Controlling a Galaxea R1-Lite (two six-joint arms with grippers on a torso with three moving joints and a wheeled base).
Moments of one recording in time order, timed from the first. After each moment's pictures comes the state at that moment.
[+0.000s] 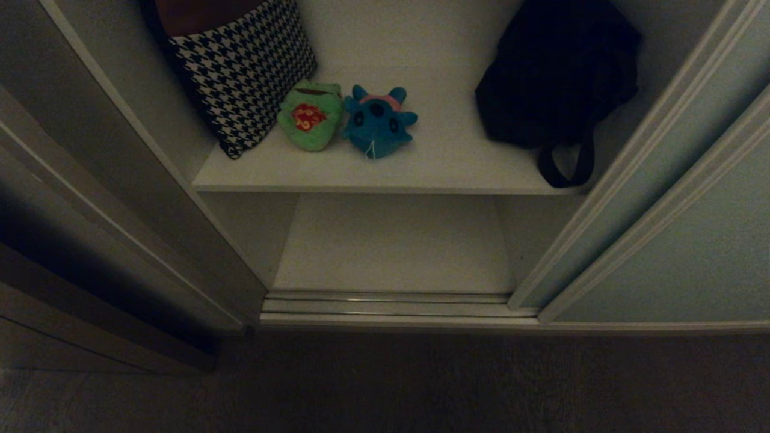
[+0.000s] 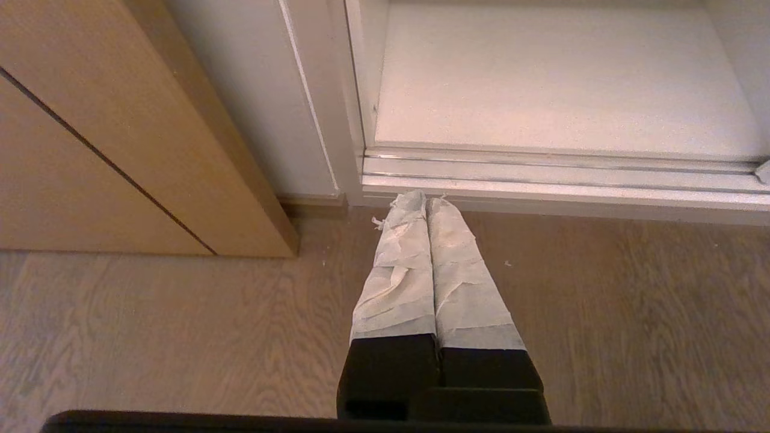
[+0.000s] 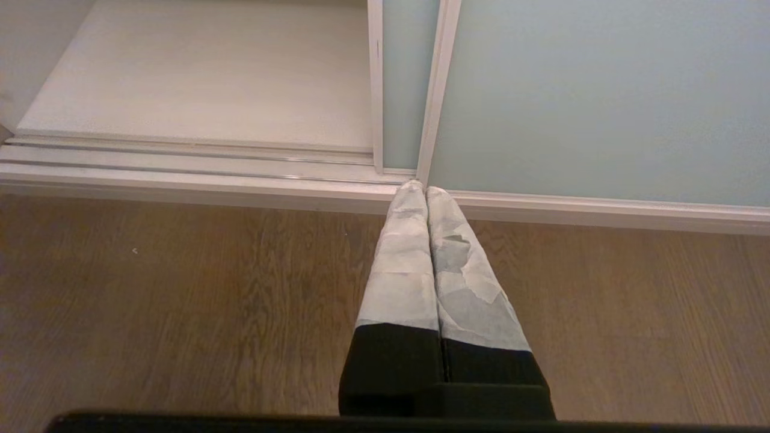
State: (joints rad) left arm 0.00 0.00 0.00 -0.01 0.01 0.02; right arm 0.00 0.00 0.00 -0.03 -0.01 0.02
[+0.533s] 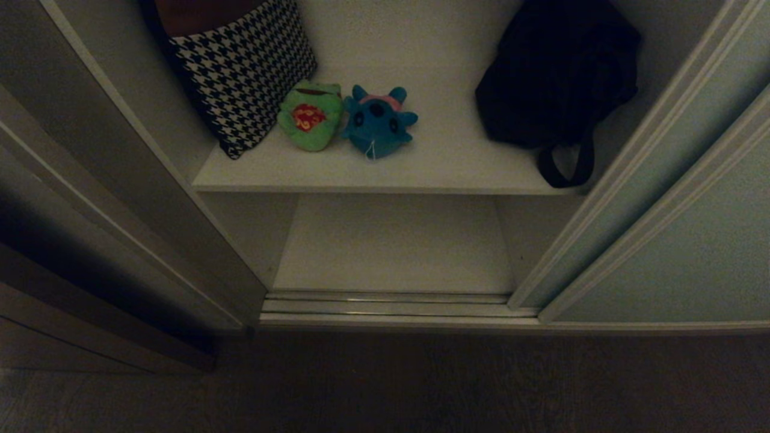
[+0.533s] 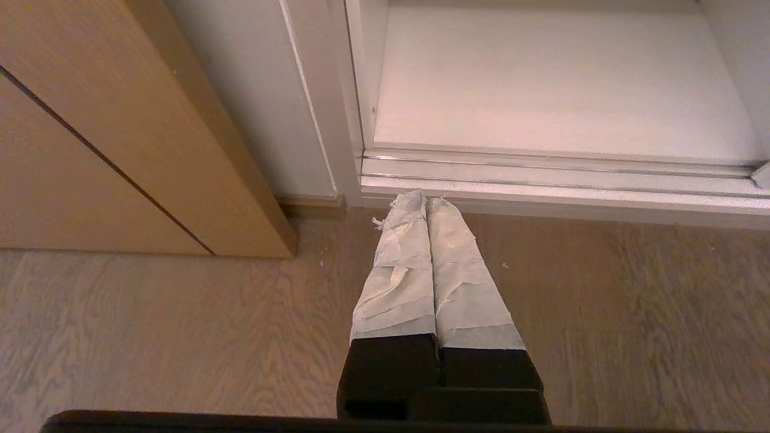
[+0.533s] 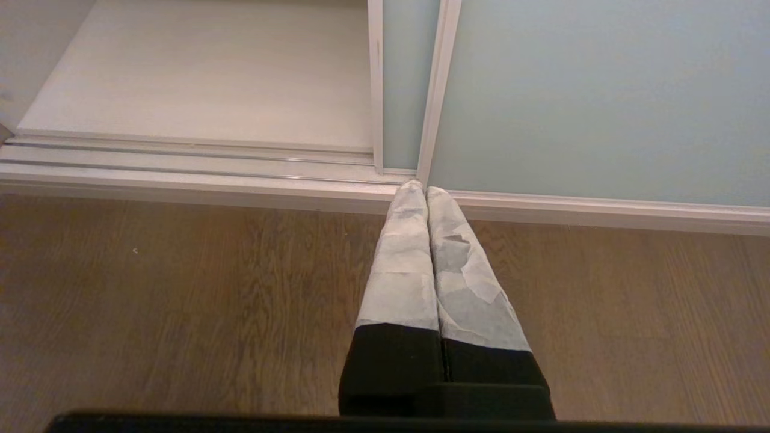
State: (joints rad) left arm 0.00 0.00 0.00 -0.01 0.01 0.01; right arm 0.00 0.00 0.00 -0.03 -0.01 0.02
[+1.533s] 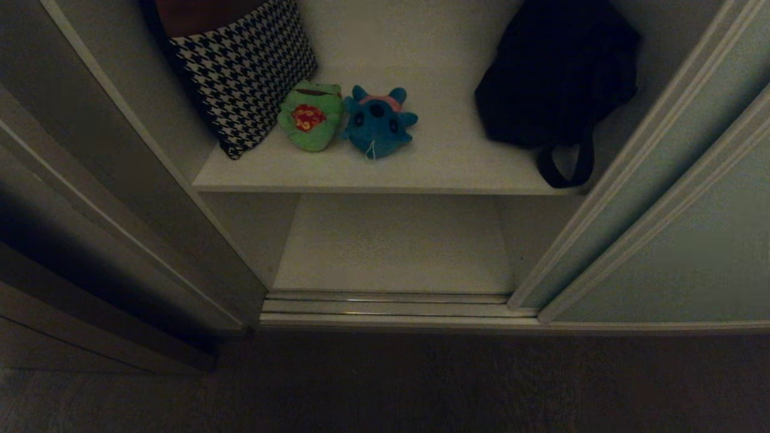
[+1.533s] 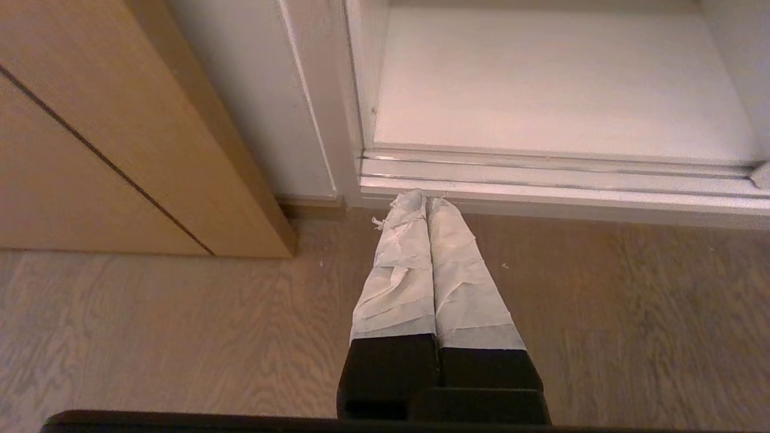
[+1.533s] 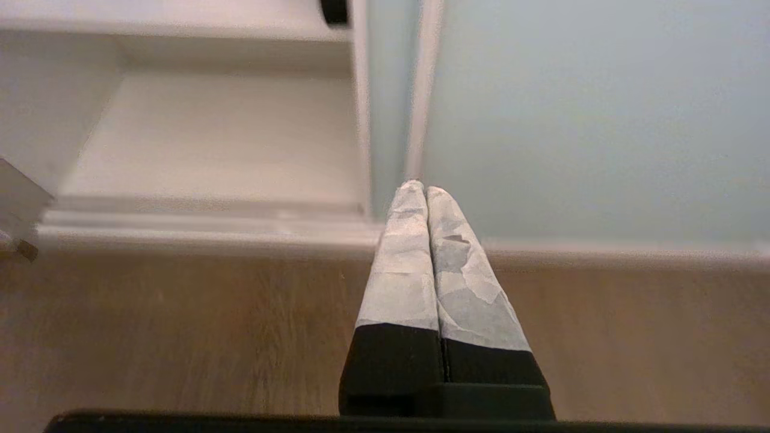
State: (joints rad) left arm 0.00 0.00 0.00 -0.01 0.01 0.01; right arm 0.00 0.12 -0.77 0.54 -0.04 0.02
